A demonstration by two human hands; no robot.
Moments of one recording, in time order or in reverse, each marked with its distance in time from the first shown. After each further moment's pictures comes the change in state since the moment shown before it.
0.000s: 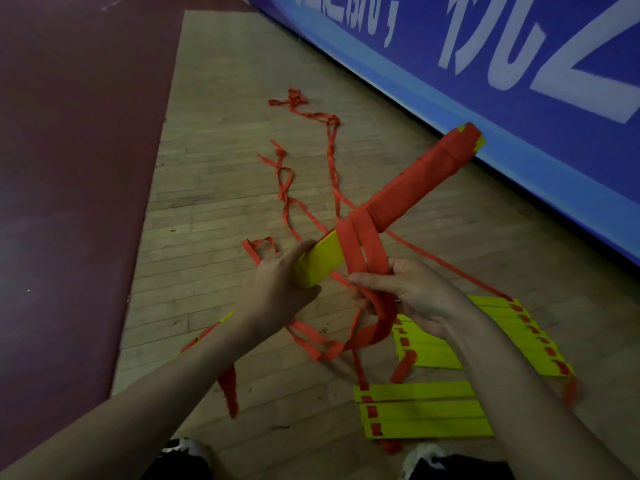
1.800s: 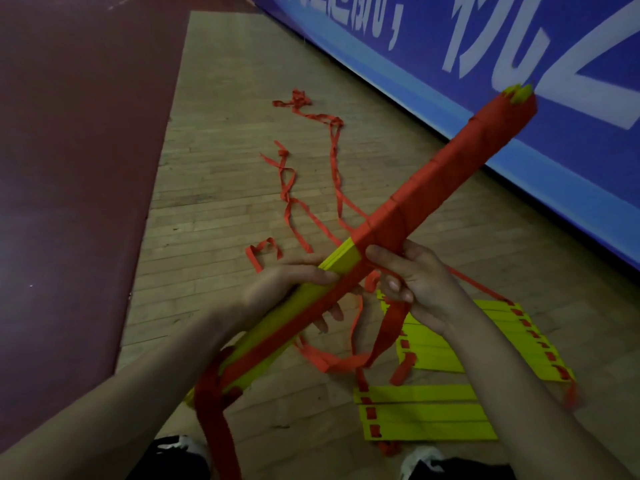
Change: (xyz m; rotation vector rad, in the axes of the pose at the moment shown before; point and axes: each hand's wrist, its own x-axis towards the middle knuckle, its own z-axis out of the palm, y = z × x) left_hand 0.007 0.002 -0.014 -0.955 -0.595 -0.414; right_hand 0.003 -0.005 0.000 0.216 0.077 -0.228
